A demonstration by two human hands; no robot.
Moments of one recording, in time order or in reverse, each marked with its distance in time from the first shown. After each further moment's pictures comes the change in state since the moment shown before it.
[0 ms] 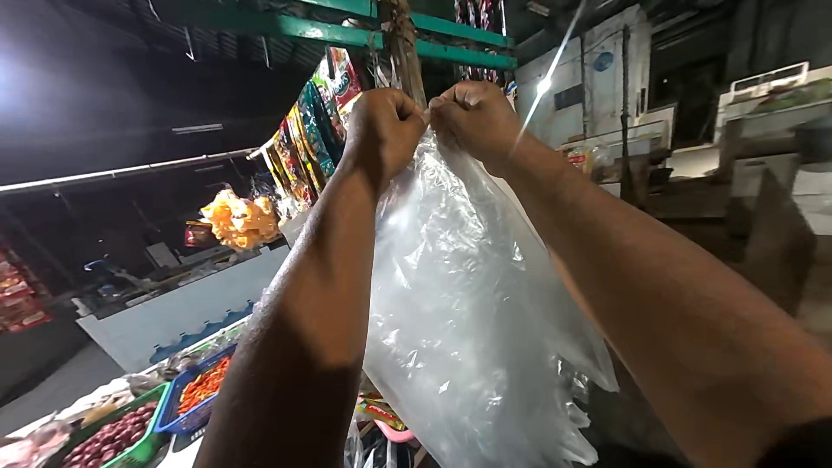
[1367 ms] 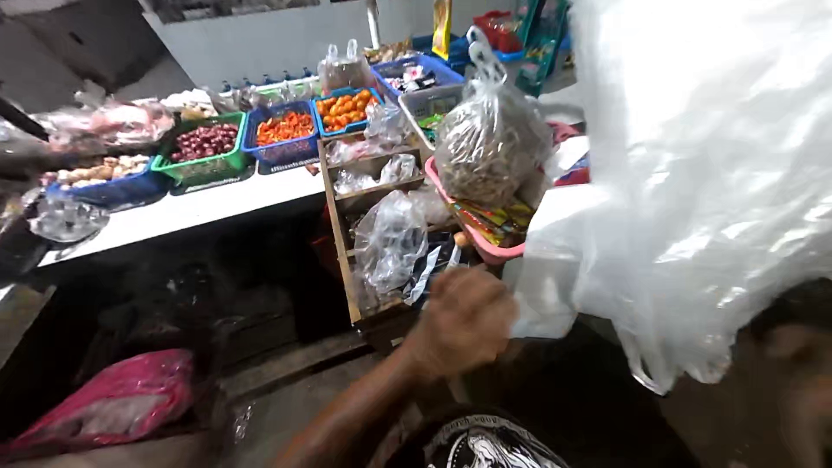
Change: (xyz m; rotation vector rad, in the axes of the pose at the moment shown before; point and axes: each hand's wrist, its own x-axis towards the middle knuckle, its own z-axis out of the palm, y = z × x) left_hand -0.504 -0.088 0.090 0.099 0.208 -0.012; right_hand -0.476 0.126 -0.061 -0.918 -0.018 0.797
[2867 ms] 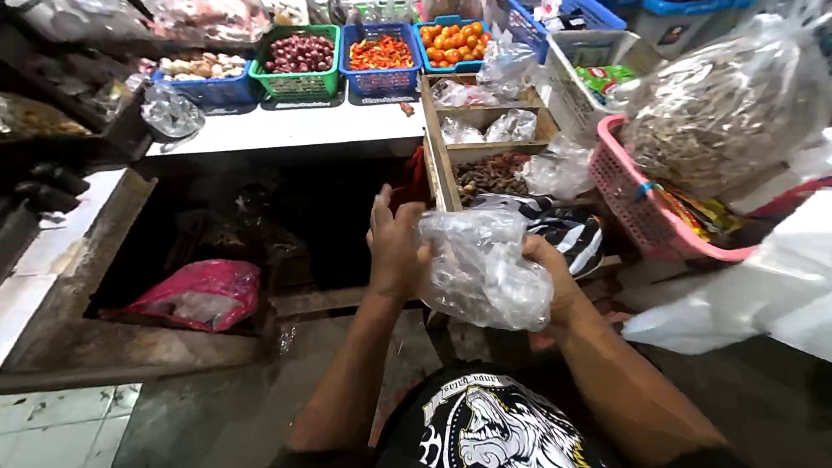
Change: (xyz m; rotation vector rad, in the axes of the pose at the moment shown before) left_hand -0.102 -0.172 -0.217 0.185 -0.150 -0.907; right_hand -0.249 -0.394 0.162 1.361 -1.621 -0.011
